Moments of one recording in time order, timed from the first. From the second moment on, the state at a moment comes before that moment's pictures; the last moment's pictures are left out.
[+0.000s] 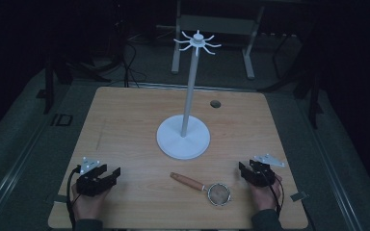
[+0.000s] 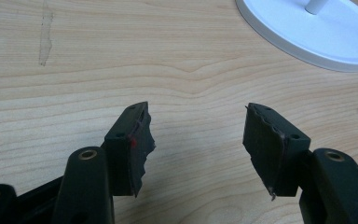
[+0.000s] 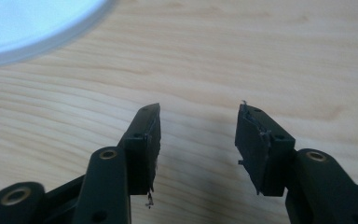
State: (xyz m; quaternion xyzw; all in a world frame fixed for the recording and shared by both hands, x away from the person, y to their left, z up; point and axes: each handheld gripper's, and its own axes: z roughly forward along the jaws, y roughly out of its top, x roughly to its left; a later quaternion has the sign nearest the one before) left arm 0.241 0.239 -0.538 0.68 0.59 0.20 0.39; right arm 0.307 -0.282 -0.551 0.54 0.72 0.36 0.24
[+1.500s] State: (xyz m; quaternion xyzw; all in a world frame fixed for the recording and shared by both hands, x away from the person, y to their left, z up) left arm 0.239 0.230 -0.537 0.69 0.57 0.20 0.40; right arm 0.299 -0.191 -0.490 0.31 0.89 0.27 0.21
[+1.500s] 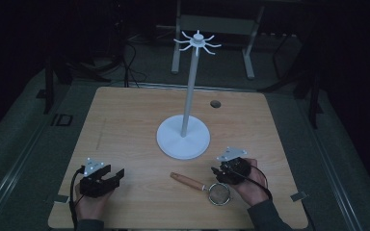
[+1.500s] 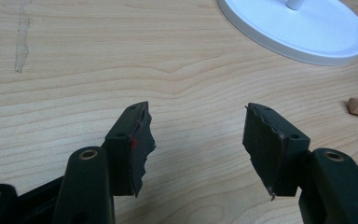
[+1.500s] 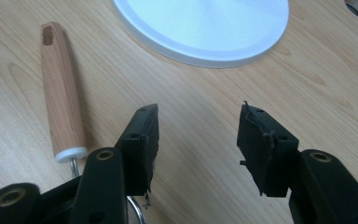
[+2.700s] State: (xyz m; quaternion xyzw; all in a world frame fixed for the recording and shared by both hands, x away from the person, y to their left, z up) left arm 0.239 0.230 -0.538 0.69 0.57 0.20 0.39; right arm 0.299 -0.157 -0.486 0.23 0.94 0.21 0.16
